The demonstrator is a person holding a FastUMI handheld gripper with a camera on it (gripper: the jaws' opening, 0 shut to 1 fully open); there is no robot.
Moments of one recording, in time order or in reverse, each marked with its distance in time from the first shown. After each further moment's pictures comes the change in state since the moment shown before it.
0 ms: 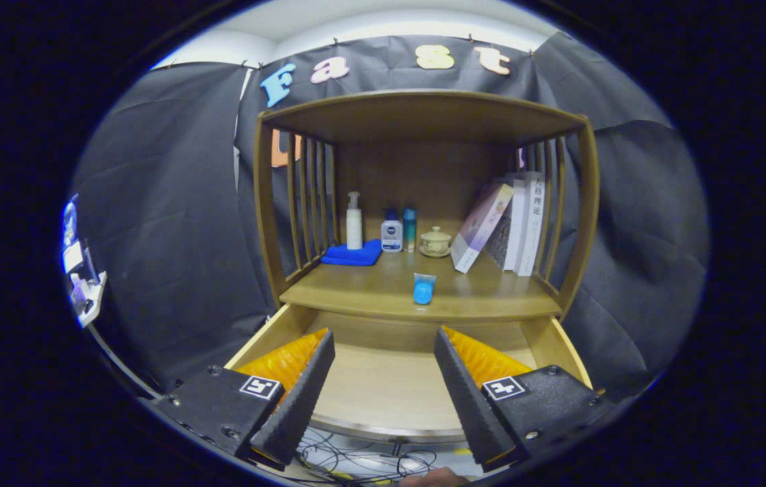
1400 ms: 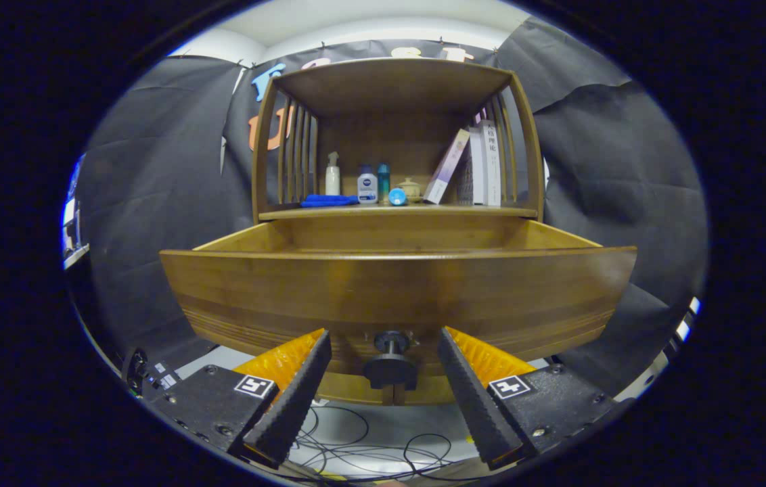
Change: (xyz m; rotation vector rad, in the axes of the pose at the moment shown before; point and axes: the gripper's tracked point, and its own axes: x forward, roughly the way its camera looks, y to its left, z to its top) arm 0.014 -0.024 -0.200 0.060 -0.021 -0.109
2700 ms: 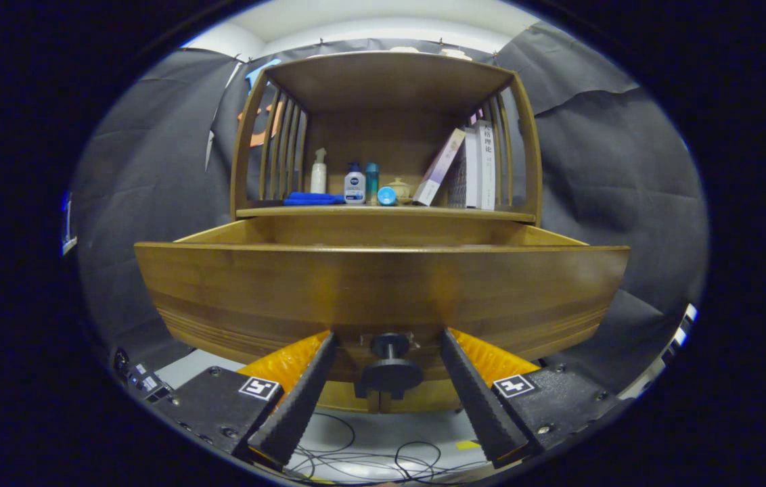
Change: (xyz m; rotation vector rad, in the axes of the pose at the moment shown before) arm 0.028 -0.003 0.016 -0.035 -0.025 -0.060
